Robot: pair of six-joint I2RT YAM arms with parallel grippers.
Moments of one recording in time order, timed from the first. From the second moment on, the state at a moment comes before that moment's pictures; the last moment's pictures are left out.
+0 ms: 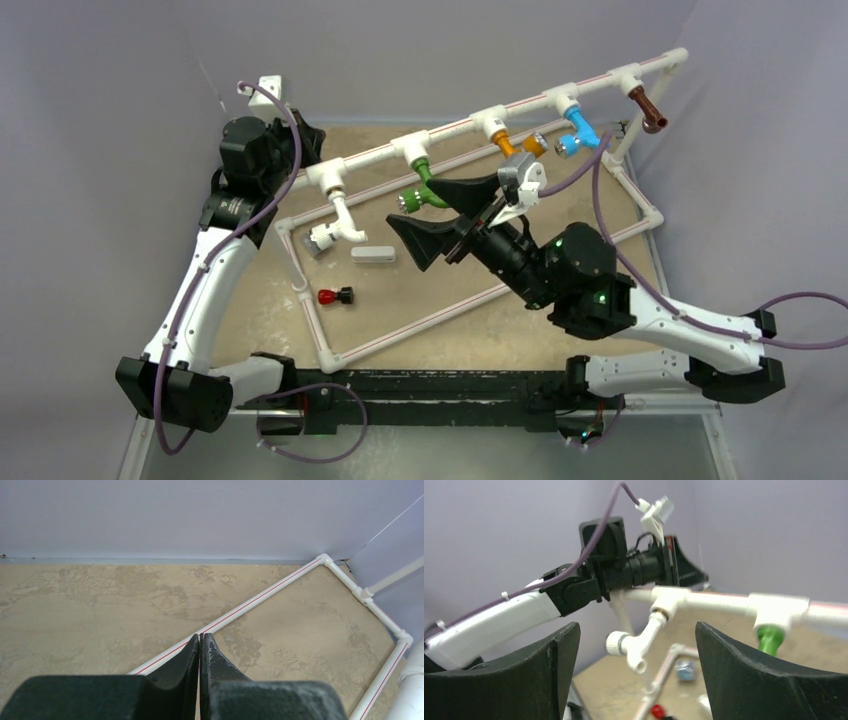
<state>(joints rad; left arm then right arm) -0.19 1.20 1.29 -0.24 0.07 -0.27 1.33 1.05 1.24 0.13 0.45 0.22</state>
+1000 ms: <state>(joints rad) -0.19 1.20 1.29 -0.24 0.07 -0.27 1.48 1.37 1.38 -0.14 0.31 -1.26</state>
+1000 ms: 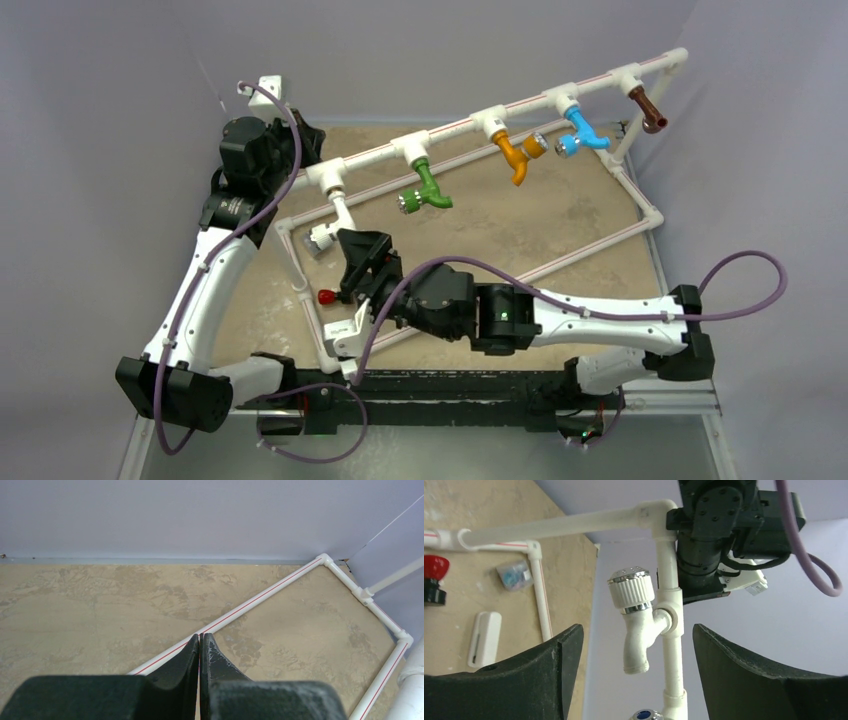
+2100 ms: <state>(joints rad) -0.19 1.20 1.29 -0.24 0.07 -0.27 1.43 1.60 1.31 0.36 0.60 -1.62</state>
